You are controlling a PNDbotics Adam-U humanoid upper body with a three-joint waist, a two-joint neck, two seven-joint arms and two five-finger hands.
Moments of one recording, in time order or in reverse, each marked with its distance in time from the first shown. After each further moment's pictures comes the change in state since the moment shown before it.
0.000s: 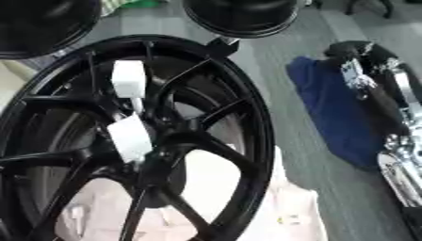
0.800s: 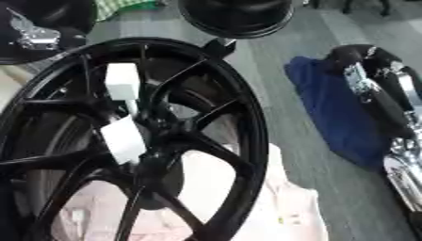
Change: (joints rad) left arm -0.157 -0.283 -0.121 0.319 -0.108 -0.034 -0.265; right arm -0.005 -0.001 0.012 0.000 0.000 0.009 0.010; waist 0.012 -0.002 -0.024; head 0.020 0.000
